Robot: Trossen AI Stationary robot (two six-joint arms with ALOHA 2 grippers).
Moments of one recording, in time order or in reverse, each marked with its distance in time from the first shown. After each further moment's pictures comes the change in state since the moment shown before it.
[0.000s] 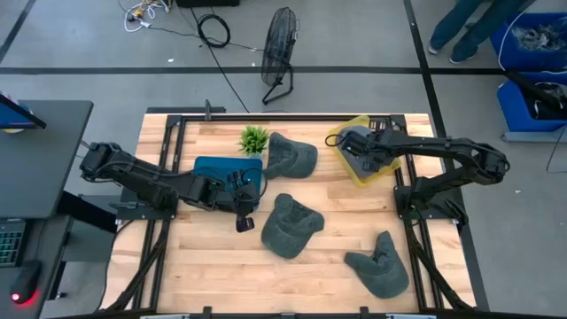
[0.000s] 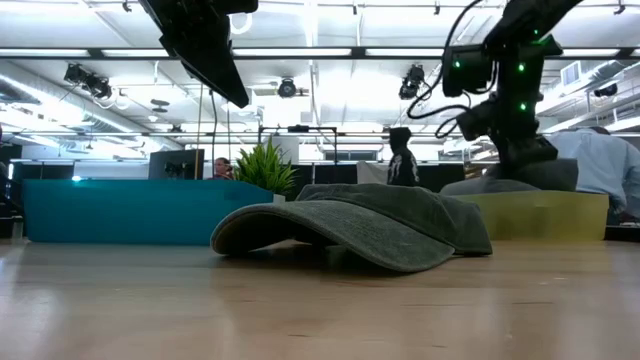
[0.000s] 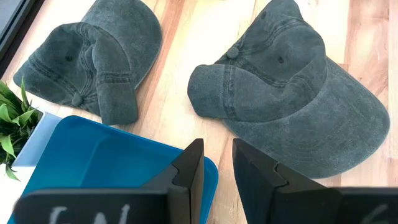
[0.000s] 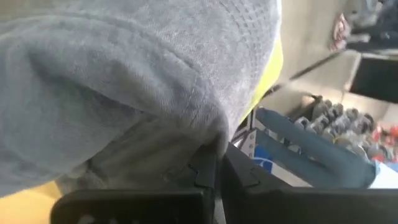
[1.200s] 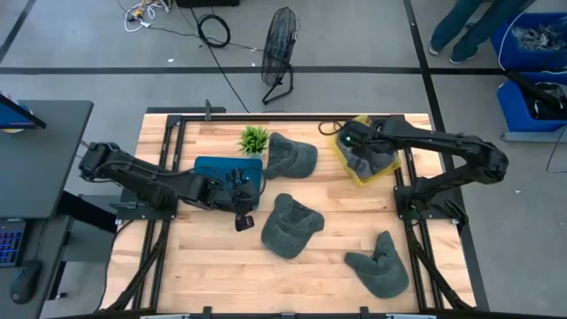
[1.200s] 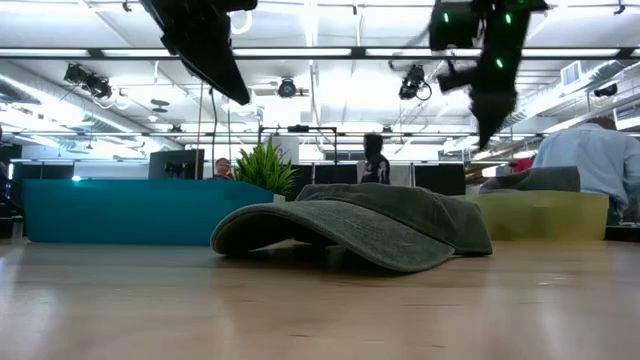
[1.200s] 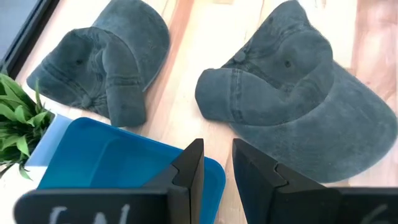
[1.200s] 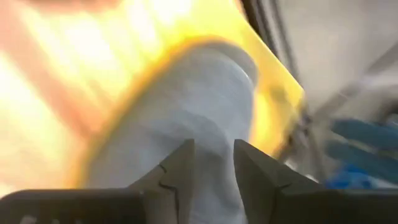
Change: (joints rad) left arm 0.000 -0.012 0.001 -0.002 -0.028 0.002; right arm 0.065 0.000 0.259 -0.146 -0.284 0.307
